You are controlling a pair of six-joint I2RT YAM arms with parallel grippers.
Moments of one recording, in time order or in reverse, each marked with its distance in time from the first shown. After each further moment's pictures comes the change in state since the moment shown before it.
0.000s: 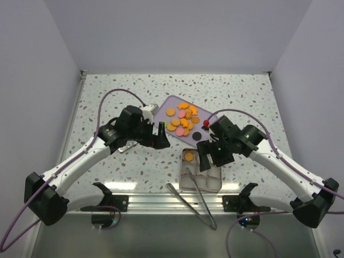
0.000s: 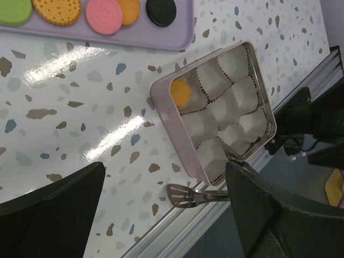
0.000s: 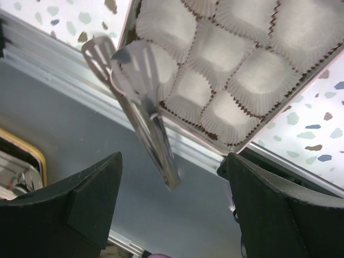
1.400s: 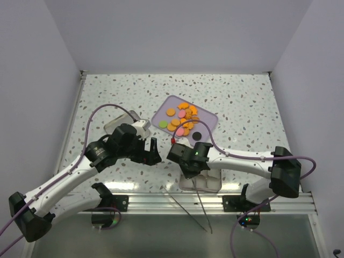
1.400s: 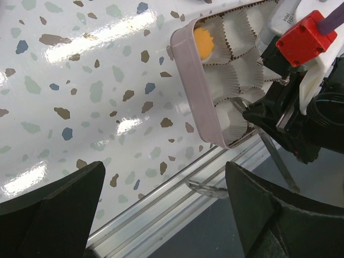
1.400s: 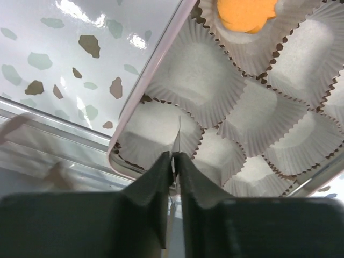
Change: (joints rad) left arm -0.138 -0.259 -0.138 -0.175 -0.185 -0.099; right arm 0.455 0.383 -0.029 0.267 0.419 0.270
